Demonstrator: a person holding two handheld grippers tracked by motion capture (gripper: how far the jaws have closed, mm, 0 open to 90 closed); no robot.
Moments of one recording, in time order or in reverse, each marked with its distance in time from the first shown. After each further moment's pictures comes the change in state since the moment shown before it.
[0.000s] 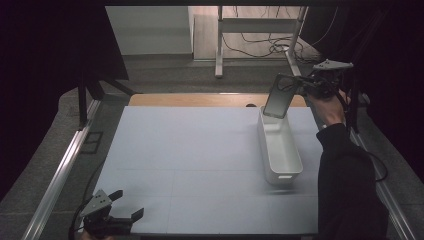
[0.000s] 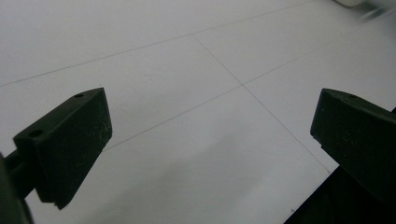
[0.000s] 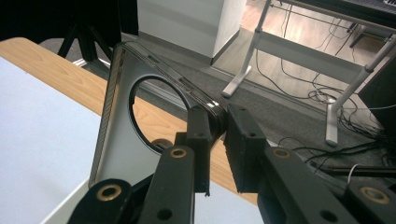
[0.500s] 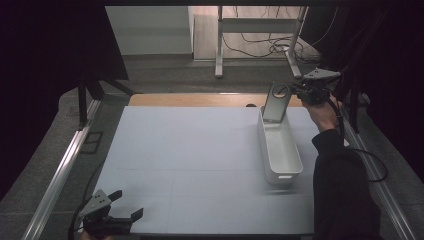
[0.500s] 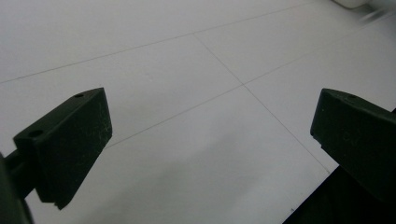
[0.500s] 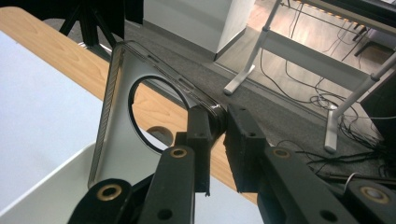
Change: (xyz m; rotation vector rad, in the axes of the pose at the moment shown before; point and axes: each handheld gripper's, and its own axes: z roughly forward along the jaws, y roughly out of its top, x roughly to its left) left arm 0.001 0.000 0.000 0.002 0.000 -0.009; right arm 0.007 -0.027 0.026 0.014 0.013 -0.085
